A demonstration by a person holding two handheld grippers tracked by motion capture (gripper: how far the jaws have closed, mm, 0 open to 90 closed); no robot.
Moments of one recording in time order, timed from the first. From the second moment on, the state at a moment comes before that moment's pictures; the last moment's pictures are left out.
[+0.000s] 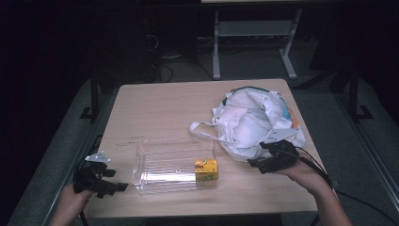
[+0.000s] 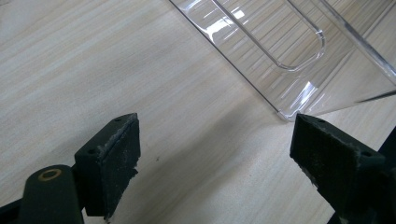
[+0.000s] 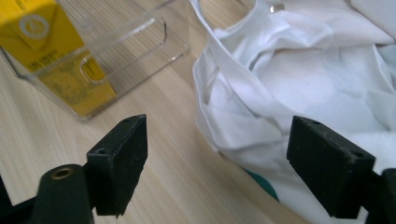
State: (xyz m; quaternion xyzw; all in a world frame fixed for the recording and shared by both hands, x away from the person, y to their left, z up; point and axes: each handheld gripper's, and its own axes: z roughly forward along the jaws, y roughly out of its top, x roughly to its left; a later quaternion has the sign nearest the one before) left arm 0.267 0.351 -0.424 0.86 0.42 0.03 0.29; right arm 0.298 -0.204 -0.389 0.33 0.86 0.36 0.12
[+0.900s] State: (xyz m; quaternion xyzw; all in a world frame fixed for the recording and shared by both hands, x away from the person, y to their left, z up) left arm 0.266 0.355 -0.424 0.86 0.42 0.03 0.28; right arm 0.263 -0.244 -0.447 0.37 0.84 0.35 0.16
